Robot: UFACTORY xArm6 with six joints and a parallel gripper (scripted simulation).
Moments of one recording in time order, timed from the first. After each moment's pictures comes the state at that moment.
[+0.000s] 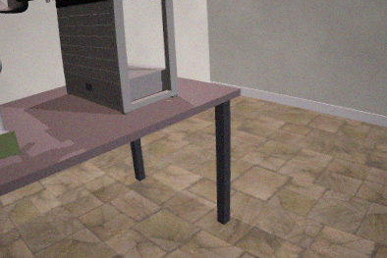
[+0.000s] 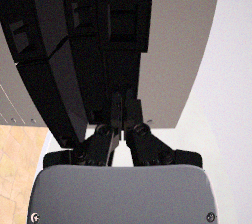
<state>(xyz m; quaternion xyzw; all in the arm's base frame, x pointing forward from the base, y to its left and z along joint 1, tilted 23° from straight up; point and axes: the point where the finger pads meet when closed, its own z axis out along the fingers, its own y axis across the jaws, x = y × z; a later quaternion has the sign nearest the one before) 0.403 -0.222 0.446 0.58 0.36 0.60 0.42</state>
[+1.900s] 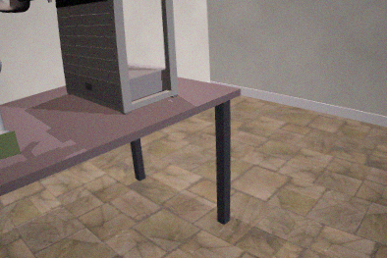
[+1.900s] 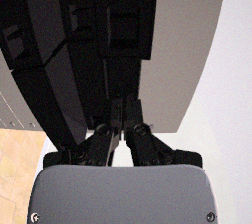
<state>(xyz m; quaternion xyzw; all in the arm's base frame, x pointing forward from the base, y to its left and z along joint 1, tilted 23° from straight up) 0.410 -0.222 0.446 0.58 0.37 0.60 0.41</state>
